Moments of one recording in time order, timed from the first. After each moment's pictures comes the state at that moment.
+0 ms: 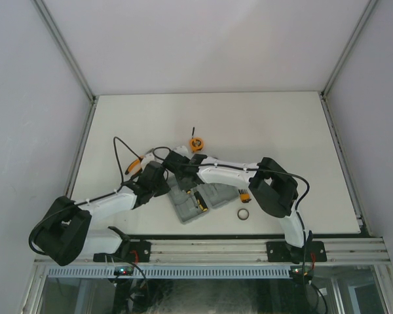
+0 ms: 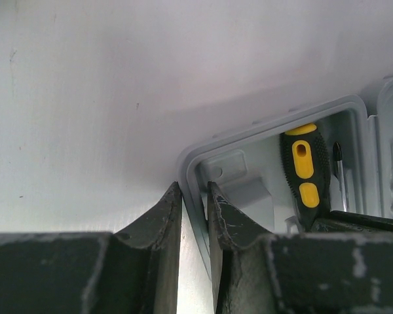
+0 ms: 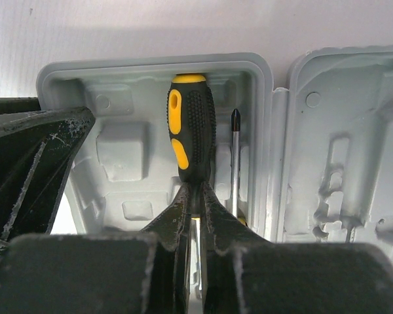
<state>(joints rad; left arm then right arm) -0.59 1.27 0.47 -0.10 -0.25 -0.80 1.06 2.09 1.53 -0.67 0.23 0.60</state>
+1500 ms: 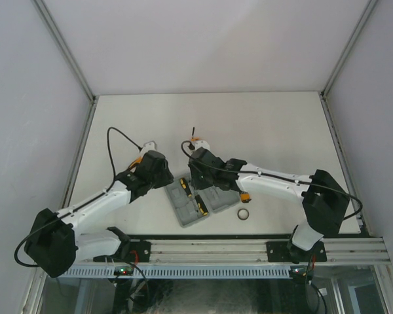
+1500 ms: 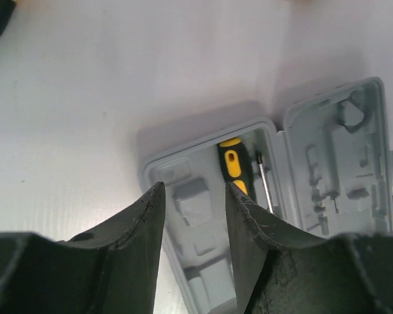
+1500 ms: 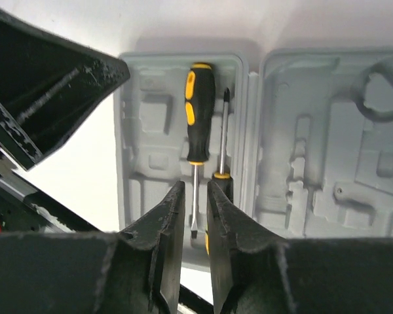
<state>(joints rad) -0.60 1.14 0.65 -0.36 -0.26 -0.80 1.01 1.63 1.18 -0.42 0.13 0.59</state>
